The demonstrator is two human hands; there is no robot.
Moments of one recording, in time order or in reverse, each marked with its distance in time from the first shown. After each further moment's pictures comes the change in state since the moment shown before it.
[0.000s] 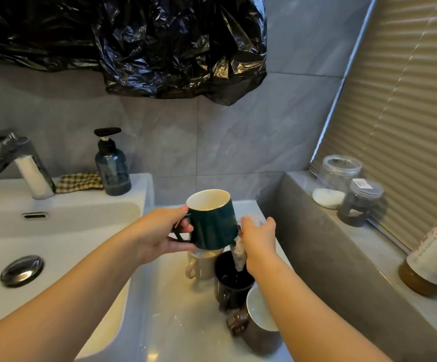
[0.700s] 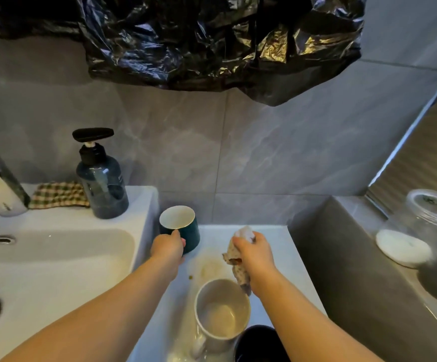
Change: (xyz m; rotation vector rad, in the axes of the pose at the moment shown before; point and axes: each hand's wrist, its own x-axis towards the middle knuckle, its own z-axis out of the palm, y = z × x) left_hand 0.209 -0.043 -0.022 -0.181 0.557 -0.156; right_hand 0.118 0.009 0.080 -0.305 -0.231 -0.066
